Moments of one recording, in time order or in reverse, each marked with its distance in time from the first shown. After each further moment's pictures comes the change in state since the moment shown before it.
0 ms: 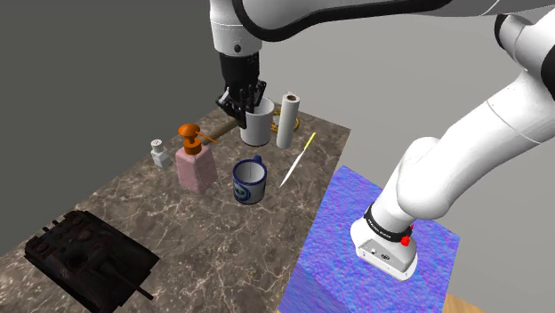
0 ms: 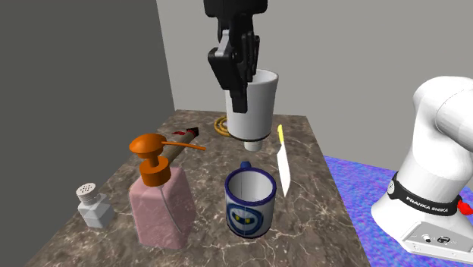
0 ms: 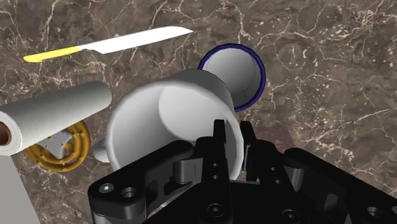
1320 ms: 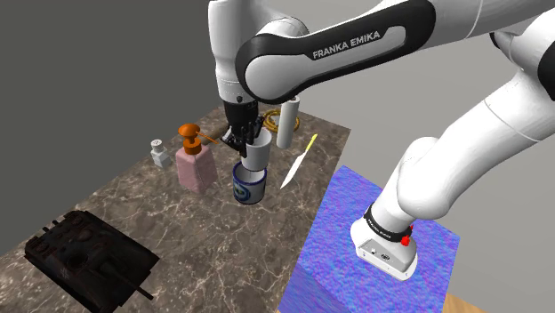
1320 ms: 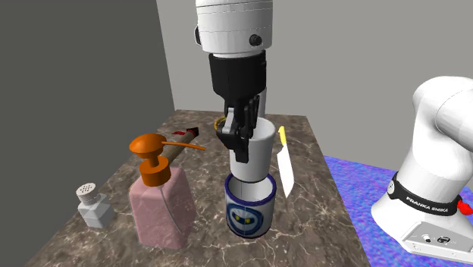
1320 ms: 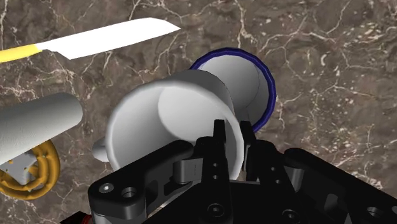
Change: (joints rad) arm 0.009 0.022 0.021 -0.214 0.004 0.238 0.017
